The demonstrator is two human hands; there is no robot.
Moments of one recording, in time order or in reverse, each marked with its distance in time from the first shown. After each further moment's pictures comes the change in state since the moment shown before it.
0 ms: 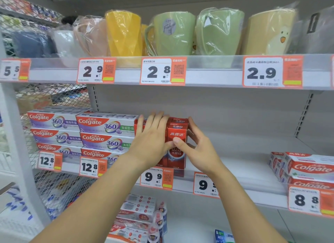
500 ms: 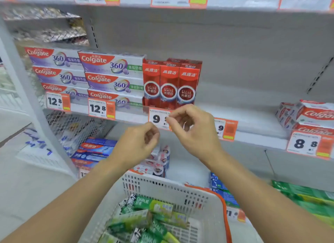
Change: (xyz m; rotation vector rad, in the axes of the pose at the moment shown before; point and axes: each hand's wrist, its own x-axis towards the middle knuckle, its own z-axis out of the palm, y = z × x) left_hand -0.147 -0.028 0.055 -0.552 -0.017 -0.120; right_hand -0.093 -0.003 0.053 -0.335 0.102 -0.358
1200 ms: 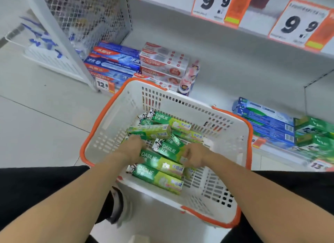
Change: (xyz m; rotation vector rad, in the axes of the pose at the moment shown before) left_hand -0.255 -0.163 0.122 0.325 -0.933 -0.579; right_hand -0.274 0.130 0.110 -0.375 -1.387 0.899
